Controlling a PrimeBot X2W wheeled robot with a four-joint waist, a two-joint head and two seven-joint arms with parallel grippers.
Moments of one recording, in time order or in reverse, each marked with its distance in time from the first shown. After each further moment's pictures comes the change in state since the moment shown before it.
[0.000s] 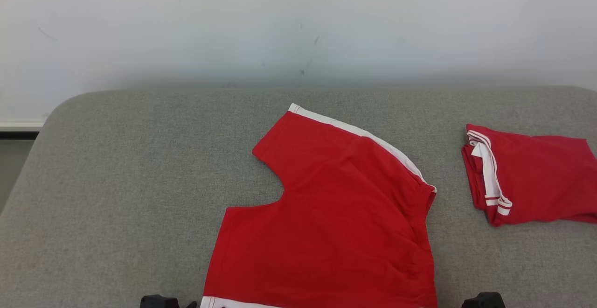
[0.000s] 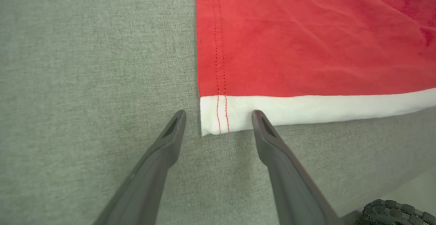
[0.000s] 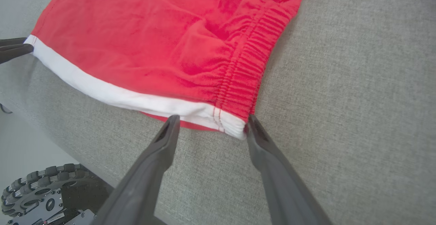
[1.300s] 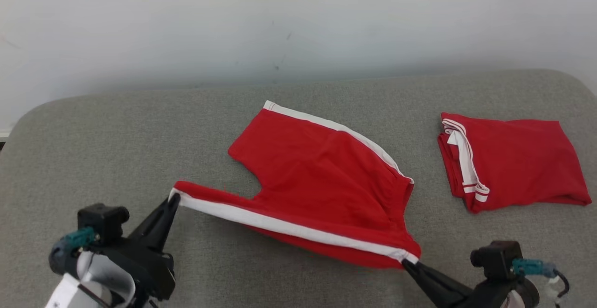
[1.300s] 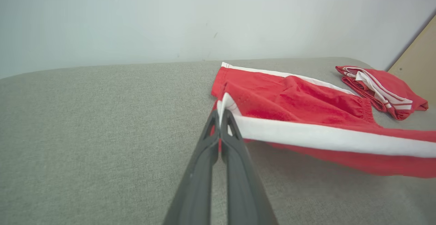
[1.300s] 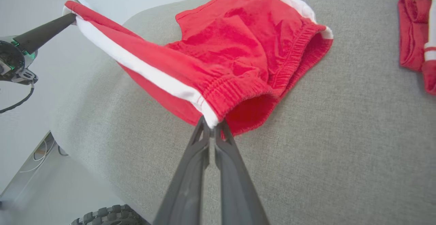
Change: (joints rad) left arm -0.181 0.078 0.085 -0.142 -0.092 -0.017 -0.070; right arm -0.041 -0.049 -0.041 -0.218 0.189 0.045 0.088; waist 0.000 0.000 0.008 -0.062
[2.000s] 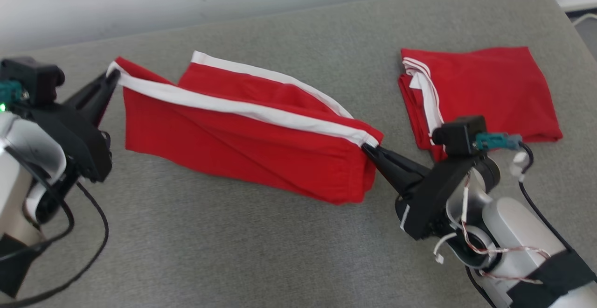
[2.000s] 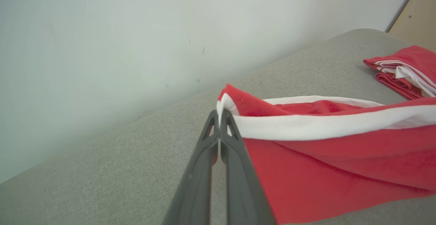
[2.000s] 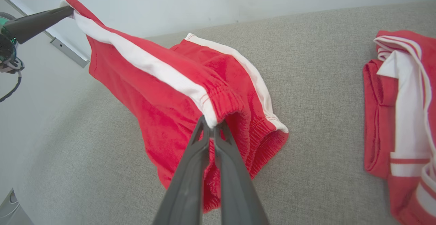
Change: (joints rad) left arm -0.502 0.230 -0.153 0.051 -0.092 0.000 0.197; right arm -0.499 0.145 0.027 0.165 0.024 0.000 0.119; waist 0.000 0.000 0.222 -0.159
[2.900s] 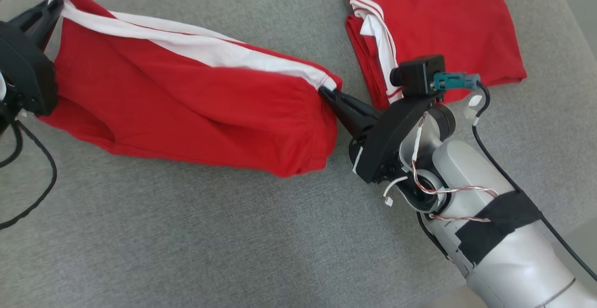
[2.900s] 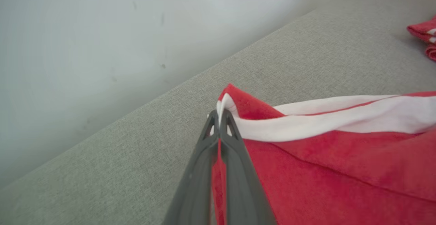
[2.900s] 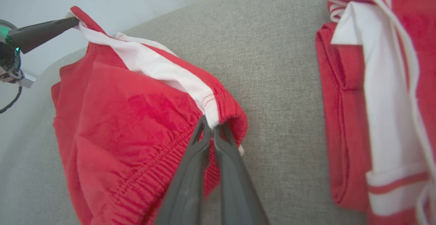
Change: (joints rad) left arm -0.351 0.107 -0.251 0.172 -0.123 0.000 0.034; right arm -0.278 0.185 0.042 0.269 0.016 0.002 -0.063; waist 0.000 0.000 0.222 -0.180
